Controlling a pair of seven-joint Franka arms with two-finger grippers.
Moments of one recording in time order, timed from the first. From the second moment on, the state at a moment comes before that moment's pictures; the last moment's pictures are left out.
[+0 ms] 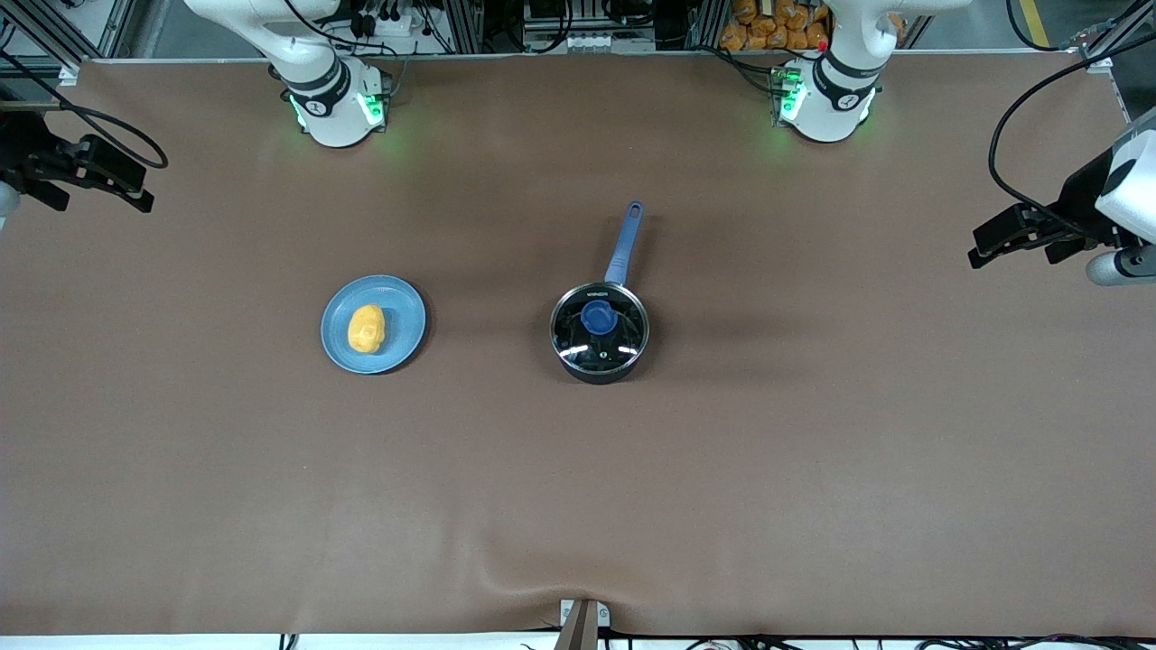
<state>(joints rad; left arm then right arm) -0.10 0.01 0.05 -1.59 -0.05 1.63 -0.11 0.01 -0.05 0.02 -1.50 0.00 1.43 0.07</state>
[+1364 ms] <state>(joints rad) -0.11 0.01 0.04 -1.60 -0.05 1.62 -0.03 0.01 -0.04 0.02 -1.50 0.00 1.43 0.07</state>
